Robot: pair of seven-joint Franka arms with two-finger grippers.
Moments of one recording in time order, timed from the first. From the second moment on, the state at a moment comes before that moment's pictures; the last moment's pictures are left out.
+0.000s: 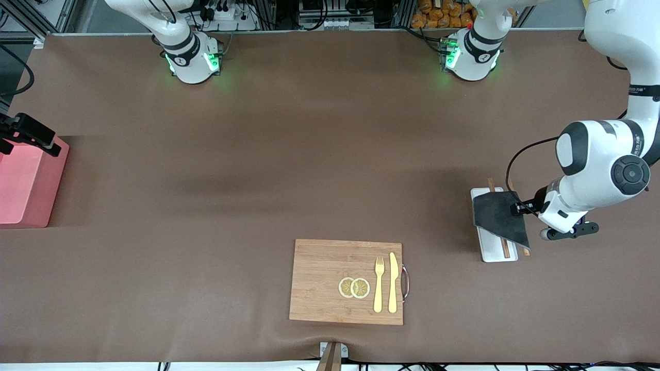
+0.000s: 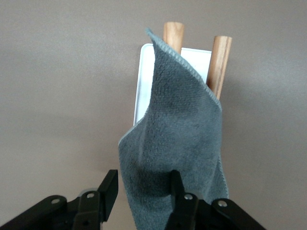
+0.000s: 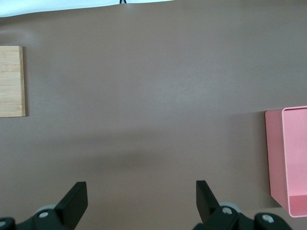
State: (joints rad) left arm 0.07 0.38 -0.06 -1.86 0.02 2.17 -0.16; right arm 0.04 0.05 -0.10 -1.46 0.02 1.59 0.01
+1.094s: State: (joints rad) left arm 0.07 0.38 -0.08 -1.85 0.02 2.18 -0.17; right arm 0.04 0.05 -0.10 -1.46 0.02 1.59 0.01
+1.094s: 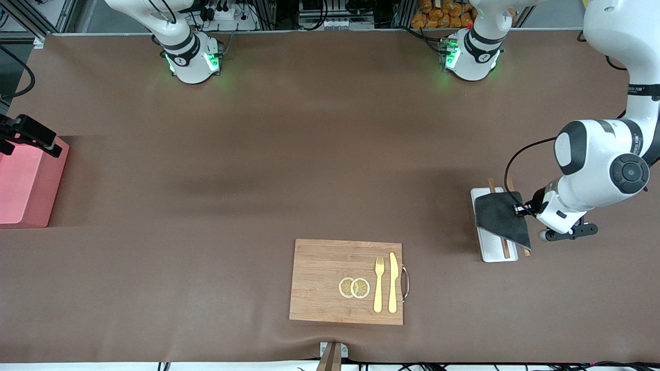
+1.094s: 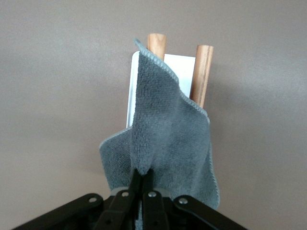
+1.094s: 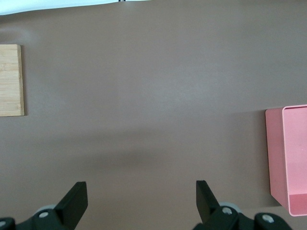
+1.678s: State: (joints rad) left arm 0.07 0.34 -0.15 -1.84 0.02 2.11 -0.22; right arm 0.04 0.05 -0.10 -1.46 0.02 1.57 0.01
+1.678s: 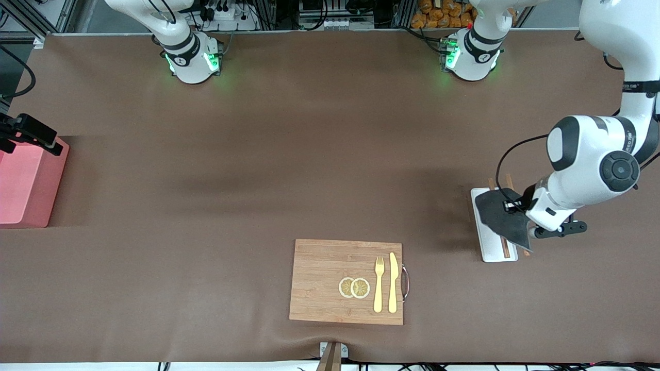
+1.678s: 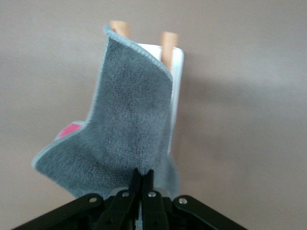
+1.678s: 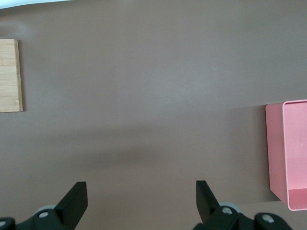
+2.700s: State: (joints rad) left arm -0.08 0.27 -0.56 -1.58 -0.08 1.94 -1.03; right arm 0.11 0.06 -0.08 -1.46 0.36 1.37 0.94
